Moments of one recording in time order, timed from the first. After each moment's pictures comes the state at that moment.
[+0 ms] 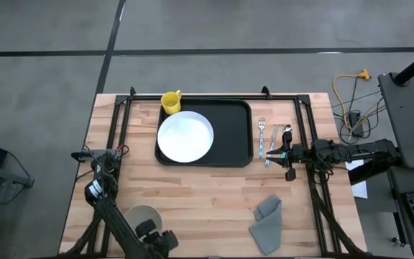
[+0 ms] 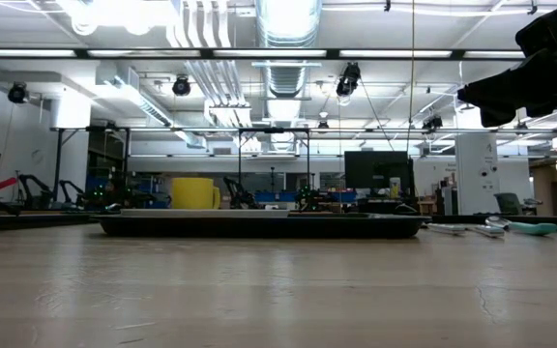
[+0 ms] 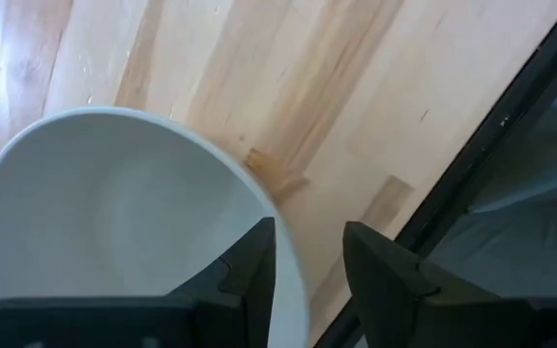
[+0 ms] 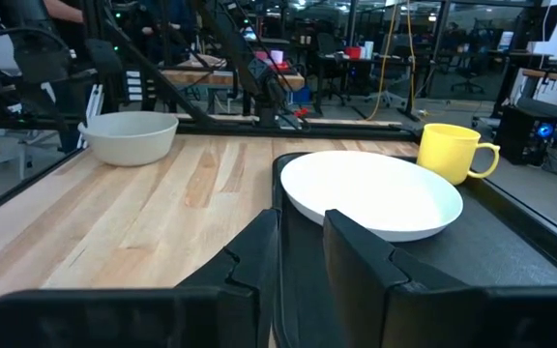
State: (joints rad) left arm -0.91 2.22 2.05 -1.49 -0.10 -1.41; right arm 0.12 0.09 0.01 0.03 0.13 0.00
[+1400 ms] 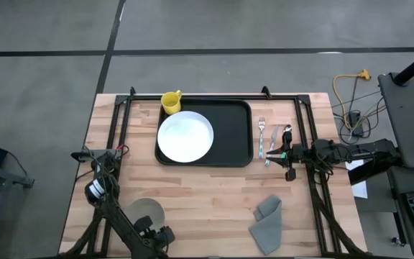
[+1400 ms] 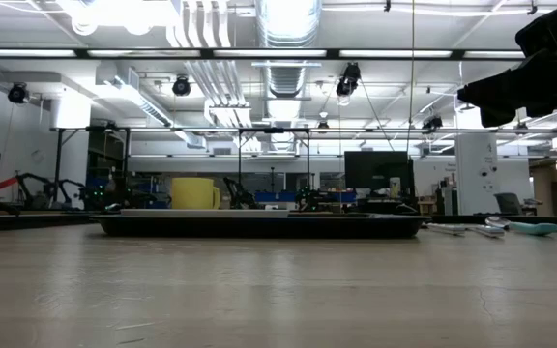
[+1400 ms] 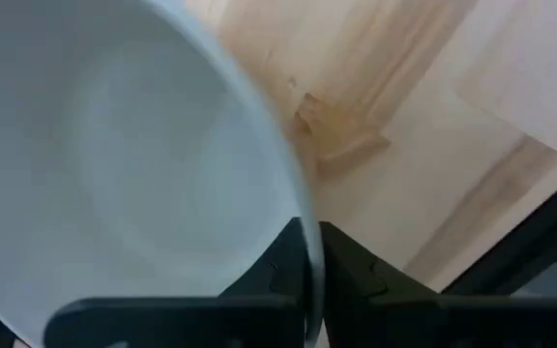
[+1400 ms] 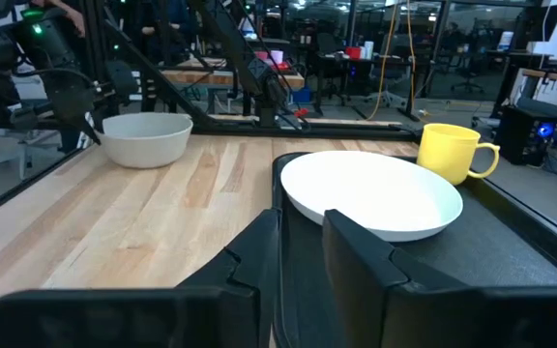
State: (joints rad) left arm -0.90 2.22 1.86 -1.44 0.02 -1.38; right arm 0.12 0.09 0.01 0.03 0.13 0.00
